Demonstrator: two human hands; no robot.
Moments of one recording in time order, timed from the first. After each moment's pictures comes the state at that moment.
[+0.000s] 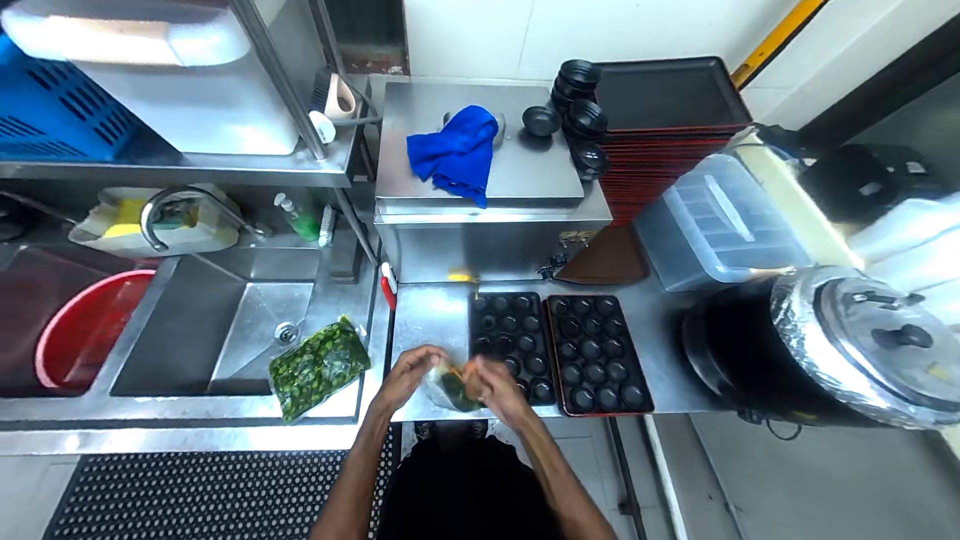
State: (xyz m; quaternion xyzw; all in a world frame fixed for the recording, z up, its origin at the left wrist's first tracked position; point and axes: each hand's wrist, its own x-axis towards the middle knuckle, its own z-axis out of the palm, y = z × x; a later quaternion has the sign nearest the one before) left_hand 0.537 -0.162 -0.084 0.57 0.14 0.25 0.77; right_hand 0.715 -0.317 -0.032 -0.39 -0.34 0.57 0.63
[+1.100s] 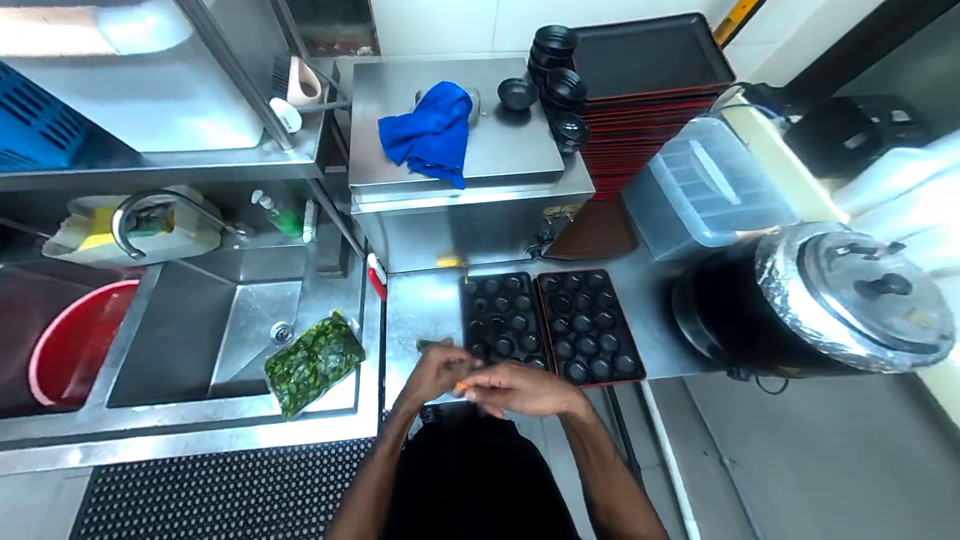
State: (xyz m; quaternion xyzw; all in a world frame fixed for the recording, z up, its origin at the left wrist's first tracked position) left_hand 0.579 -0.207 -0.050 0.78 0.13 0.18 0.58; right_hand 0.756 -0.343 0.078 -0.50 -0.60 0.57 0.27
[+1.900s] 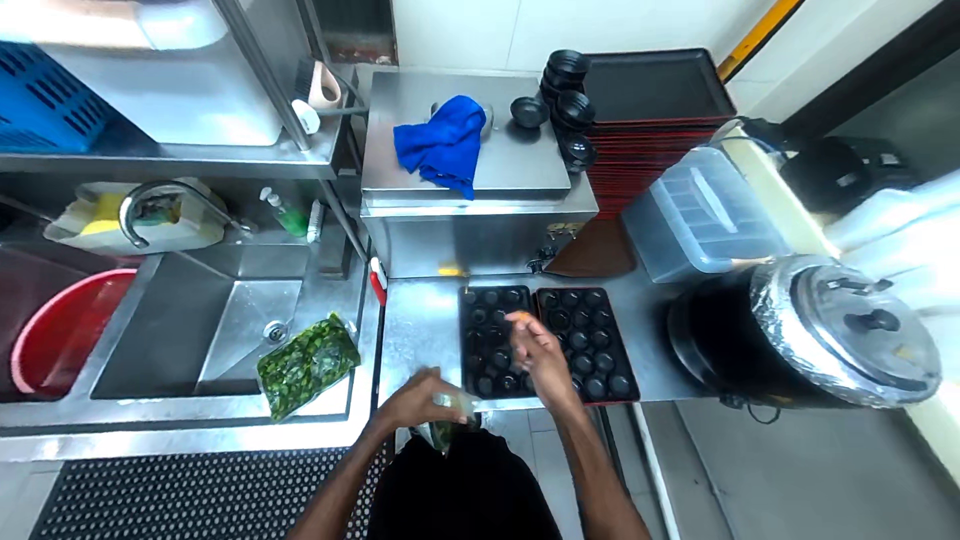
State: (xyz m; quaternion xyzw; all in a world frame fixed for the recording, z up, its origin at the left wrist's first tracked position) left_hand 0.544 -0.203 -0.048 0.86 0.10 -0.02 0.49; right_hand 0.774 -0.342 0.048 -0.56 -0.29 0.43 0.65
